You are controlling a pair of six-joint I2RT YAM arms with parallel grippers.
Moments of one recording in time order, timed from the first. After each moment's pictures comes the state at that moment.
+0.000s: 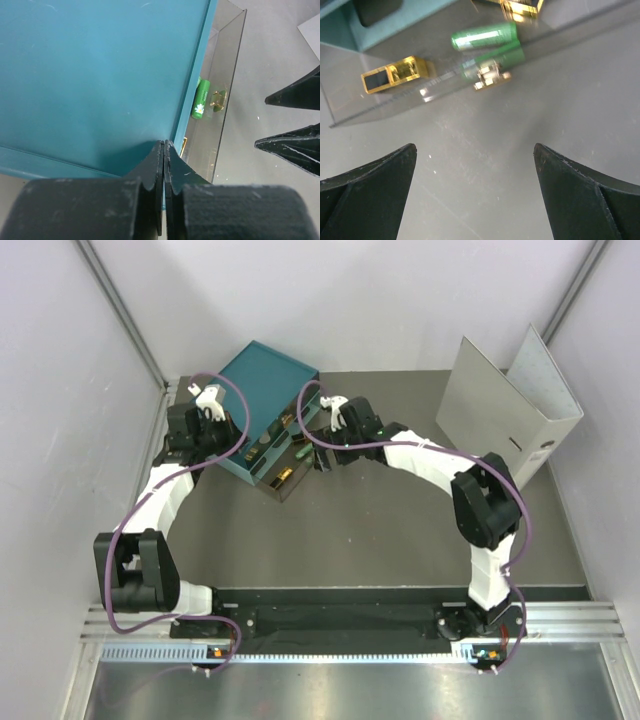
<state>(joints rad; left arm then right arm) 0.02 1.42 1.00 -0.13 0.48 -0.17 0.66 1.94 1.49 -0.31 -0.16 0.16</state>
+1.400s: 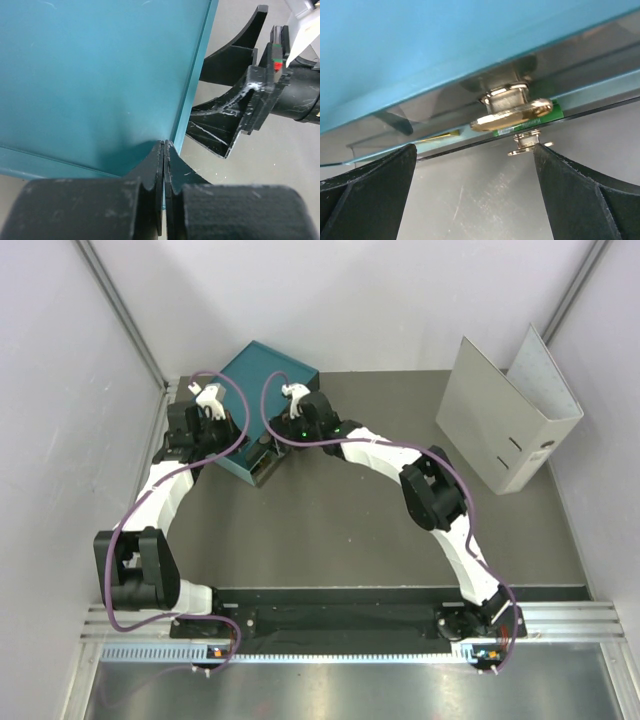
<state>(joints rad) 0.02 1.43 1.03 -0.17 0.48 -0.17 0.75 2.34 1.93 -0.12 -0.16 0.25</state>
